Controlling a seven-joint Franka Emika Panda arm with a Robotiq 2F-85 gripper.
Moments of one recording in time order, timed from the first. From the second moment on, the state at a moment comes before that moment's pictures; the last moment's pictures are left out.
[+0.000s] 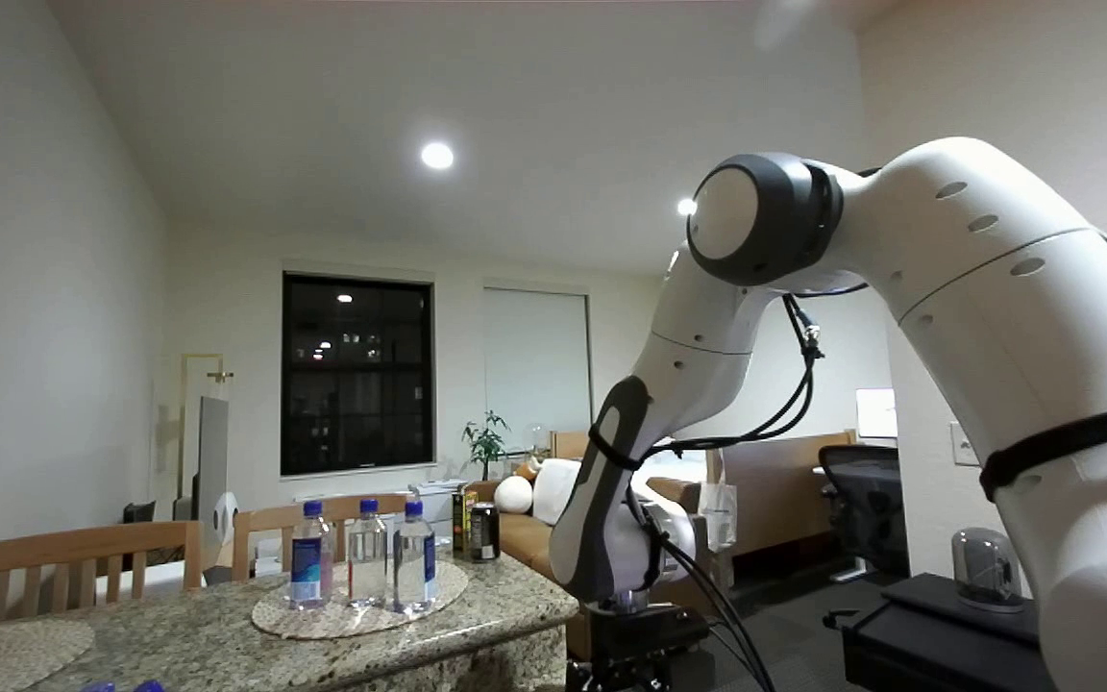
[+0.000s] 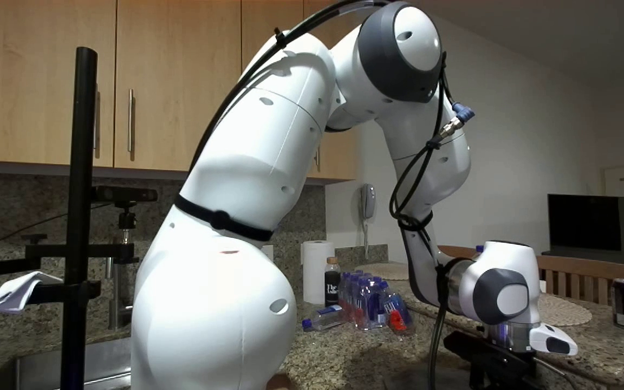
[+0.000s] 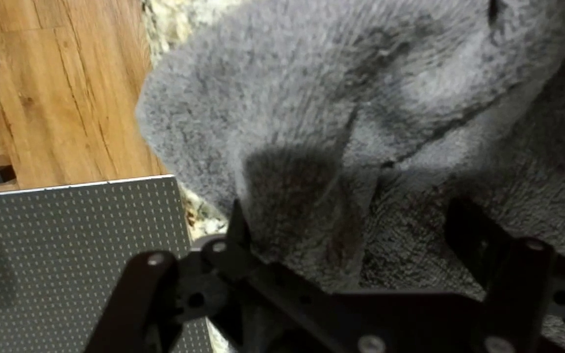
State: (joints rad) arm -0.12 0.41 -0.04 -2.30 0.09 2.70 0.05
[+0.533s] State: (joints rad) arm -0.11 0.44 -0.05 -2.29 0.09 2.71 0.06
